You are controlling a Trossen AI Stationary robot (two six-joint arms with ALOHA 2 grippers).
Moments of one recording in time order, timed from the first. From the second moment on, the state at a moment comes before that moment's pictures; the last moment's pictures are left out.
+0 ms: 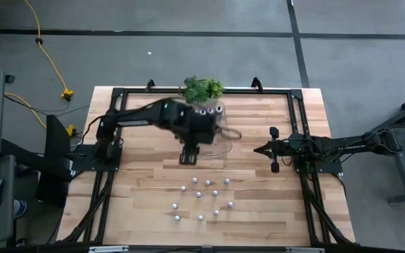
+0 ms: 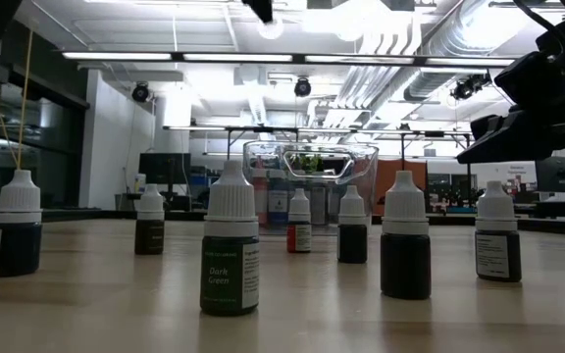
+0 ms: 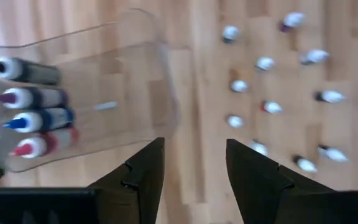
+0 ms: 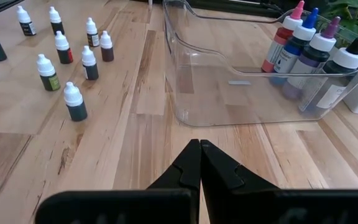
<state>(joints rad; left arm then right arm) -0.07 1.97 2.34 -1.57 -0.03 0.04 -0.01 0.41 0.01 0.05 0.07 -0.09</state>
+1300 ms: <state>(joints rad) -0.39 1.52 1.04 -0.58 0.02 -0.19 -0.01 0.41 0.01 0.05 0.07 -0.09</state>
